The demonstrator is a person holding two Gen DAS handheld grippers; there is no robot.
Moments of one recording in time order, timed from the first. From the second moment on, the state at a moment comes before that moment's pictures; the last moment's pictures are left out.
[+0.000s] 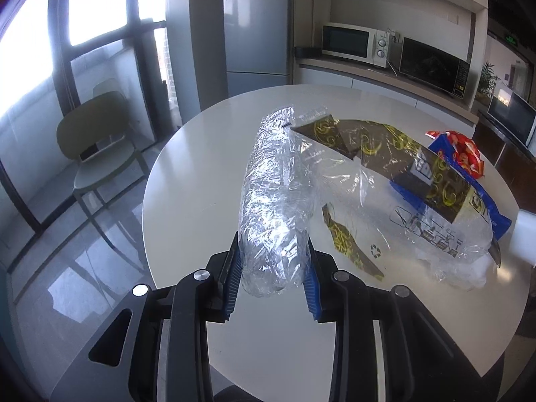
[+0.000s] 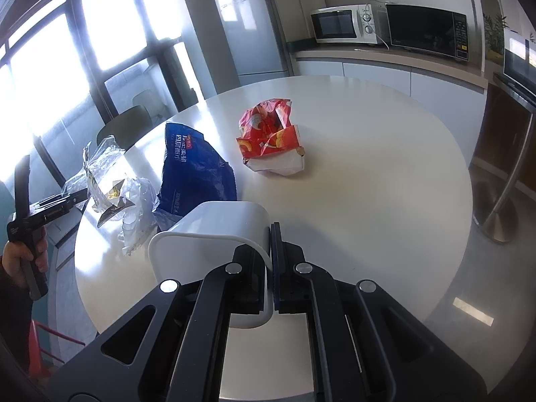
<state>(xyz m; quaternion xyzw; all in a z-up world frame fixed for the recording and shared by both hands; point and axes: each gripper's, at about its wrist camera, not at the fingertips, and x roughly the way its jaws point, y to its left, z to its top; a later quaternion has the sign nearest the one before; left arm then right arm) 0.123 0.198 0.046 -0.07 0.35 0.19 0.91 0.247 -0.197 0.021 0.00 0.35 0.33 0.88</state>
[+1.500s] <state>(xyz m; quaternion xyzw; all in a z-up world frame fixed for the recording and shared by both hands) 0.006 0.083 0.057 -0.05 0.33 0.02 0.94 0.145 -0.206 0.053 0.00 0.37 0.42 0.83</state>
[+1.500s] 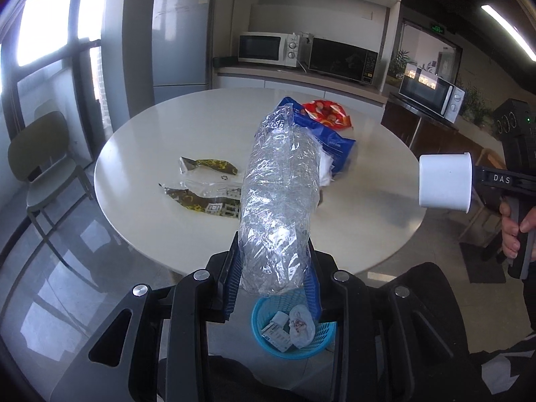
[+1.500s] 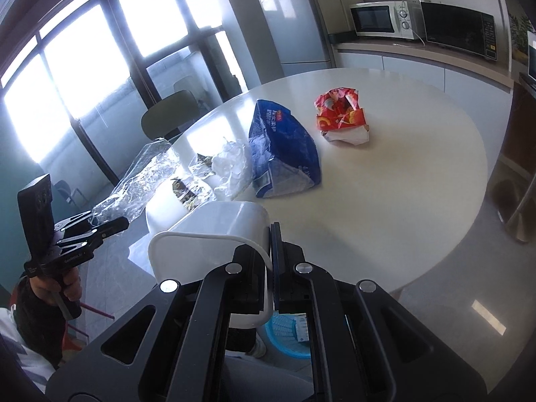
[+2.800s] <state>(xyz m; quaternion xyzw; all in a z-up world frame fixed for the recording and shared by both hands) -0.058 0.035 -0.062 -0.07 0.48 -0.07 0.87 0.098 -0.204 -0.121 -0.01 0.54 0.41 0.73</state>
